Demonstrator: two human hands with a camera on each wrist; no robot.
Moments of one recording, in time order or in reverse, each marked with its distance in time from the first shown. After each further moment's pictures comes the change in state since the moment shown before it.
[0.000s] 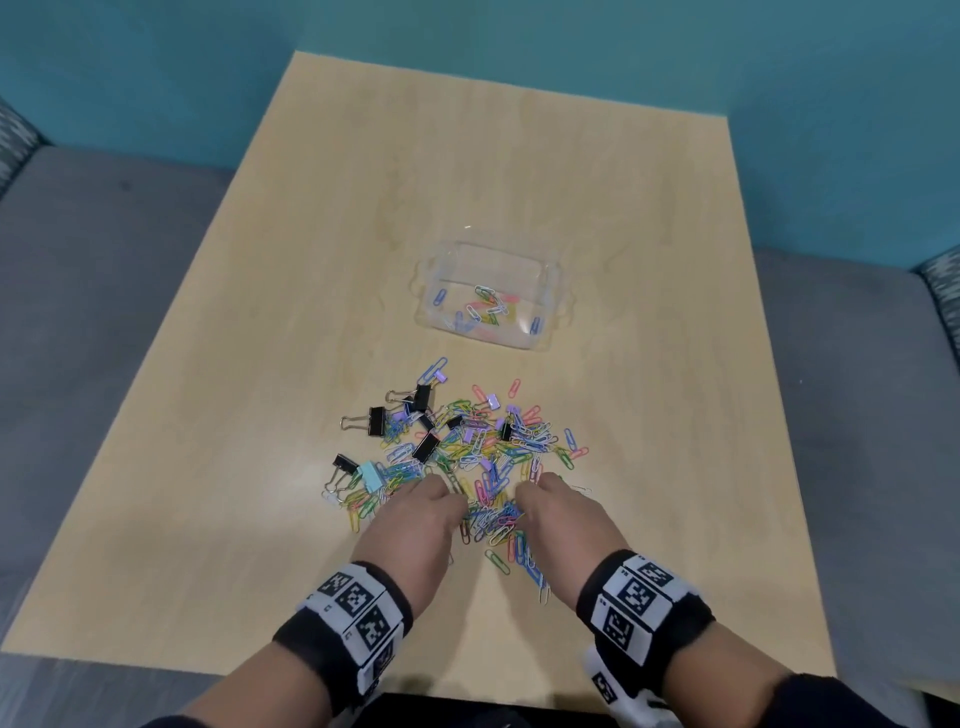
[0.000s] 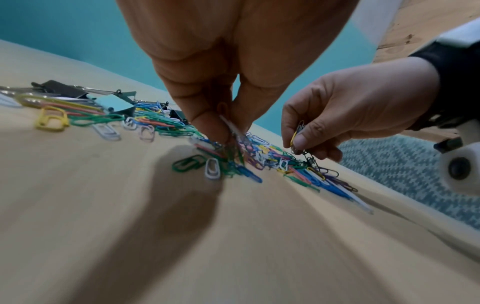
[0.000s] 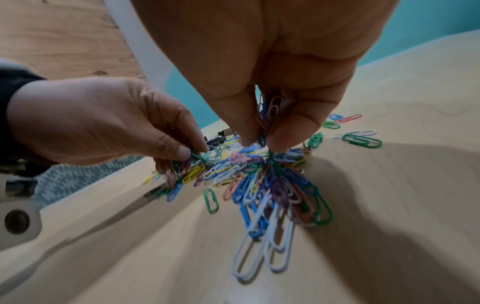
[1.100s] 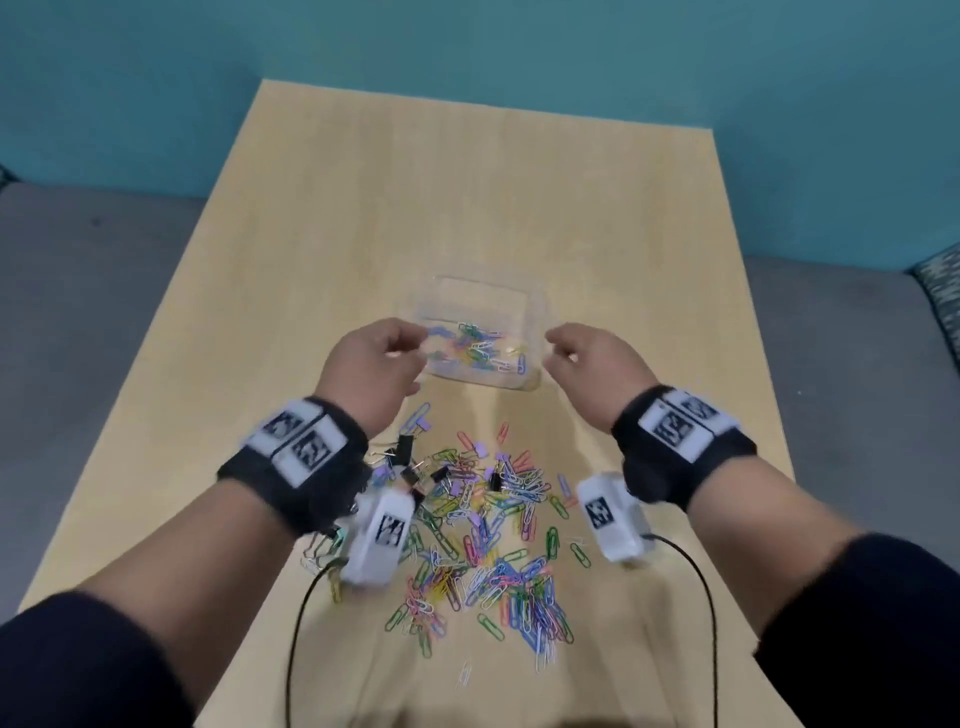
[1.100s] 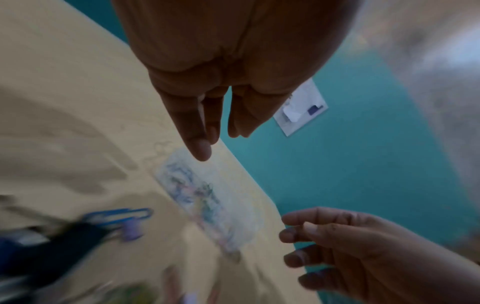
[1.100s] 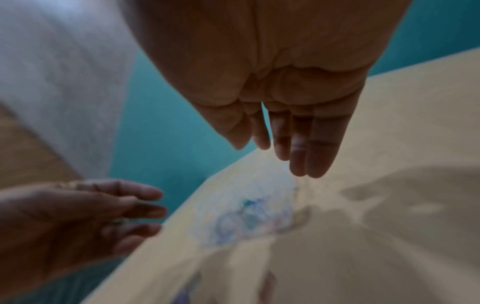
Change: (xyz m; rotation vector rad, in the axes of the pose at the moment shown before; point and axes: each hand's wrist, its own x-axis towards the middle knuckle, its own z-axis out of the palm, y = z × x) left_hand 0.150 -0.024 -0.131 -0.843 0.307 -0.358; right_hand 0.128 0.050 -0.142 0.353 0.259 0.120
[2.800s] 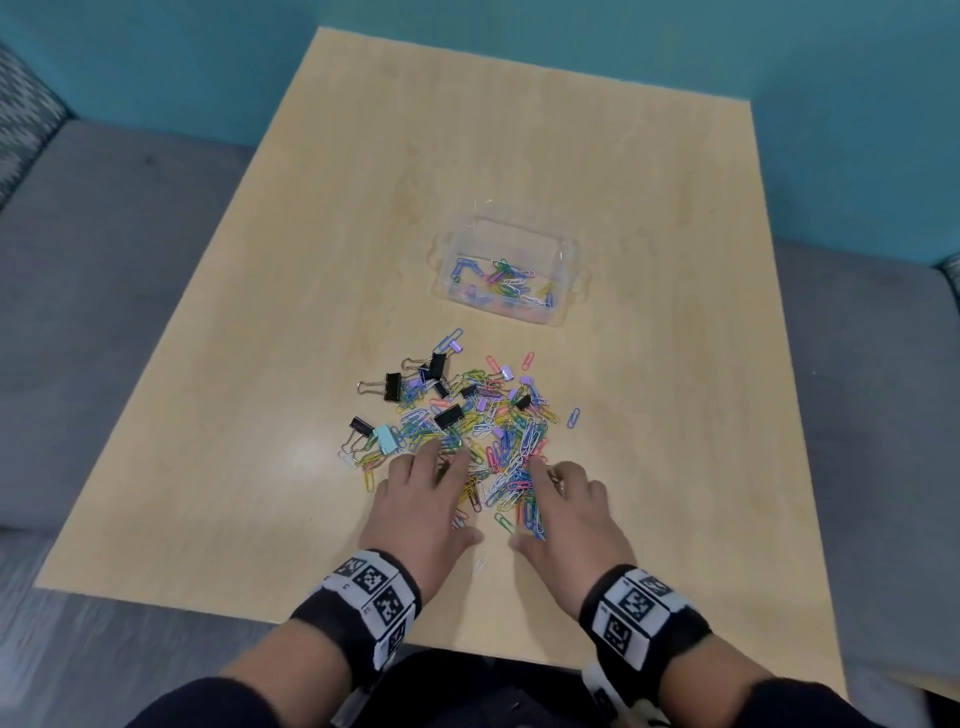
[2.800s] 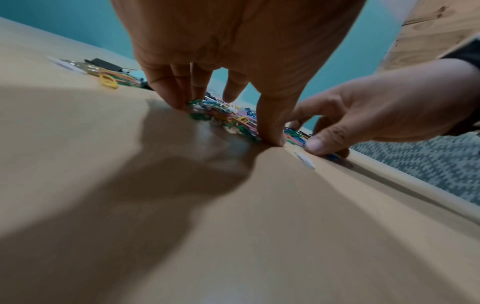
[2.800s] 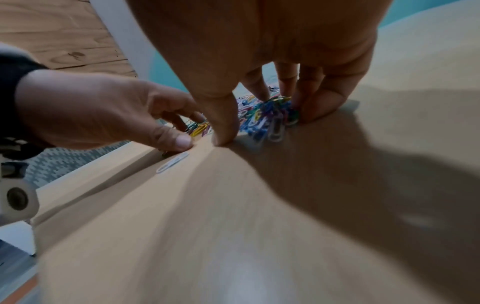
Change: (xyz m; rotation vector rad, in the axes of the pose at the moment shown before) left_hand -0.188 -0.125 0.043 0.916 -0.237 0.198; right_hand -0.202 0.026 0.132 -0.315 -0.171 -0.056
